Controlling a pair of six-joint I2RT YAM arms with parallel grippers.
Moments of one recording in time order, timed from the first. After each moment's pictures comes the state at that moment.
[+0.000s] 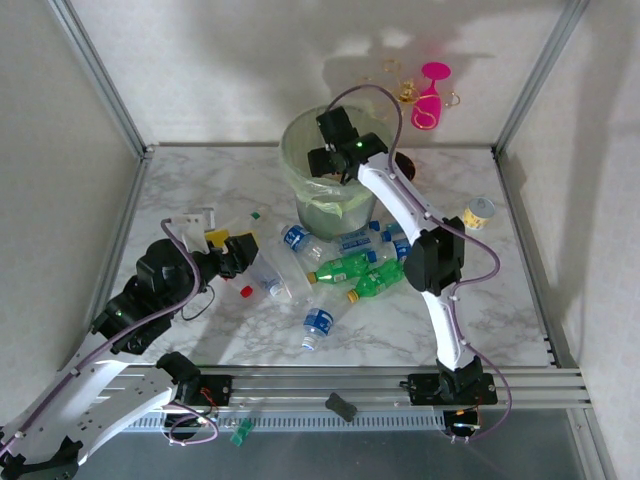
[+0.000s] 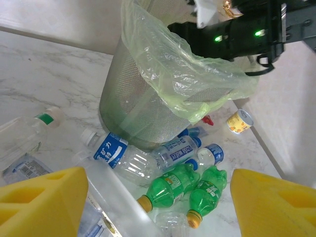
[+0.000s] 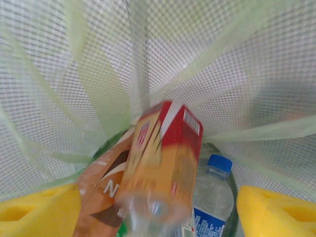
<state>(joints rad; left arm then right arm) -0.59 0.66 0.85 -0.46 -0.11 -0.55 0.59 2.22 2.32 -0.92 0.23 0.19</state>
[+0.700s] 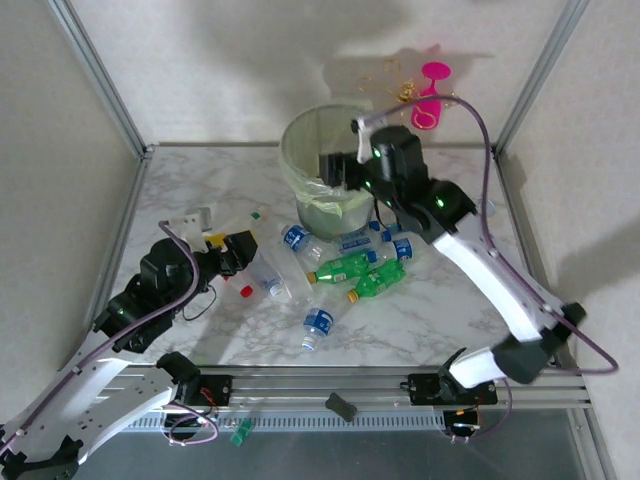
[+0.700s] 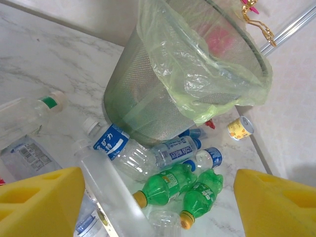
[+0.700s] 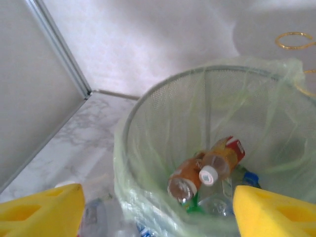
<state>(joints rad) -0.59 0.68 0.85 -0.49 -0.14 -0.67 0.75 1.38 1.62 -0.59 0.18 0.27</state>
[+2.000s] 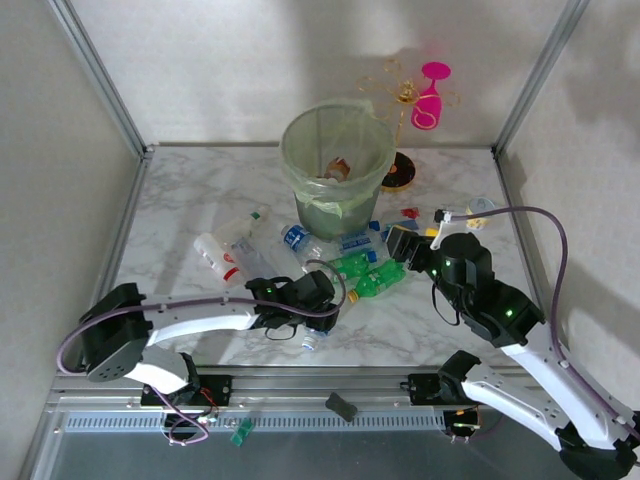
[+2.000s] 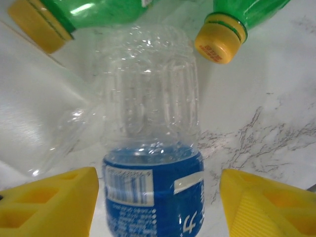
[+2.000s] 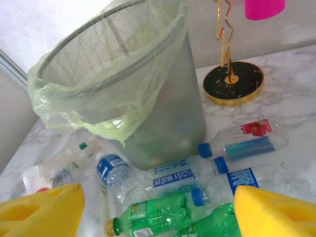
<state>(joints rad) -1.09 1.48 0.90 -0.48 -0.14 -0.70 0.75 0.71 0.94 -0.60 0.38 0.52</state>
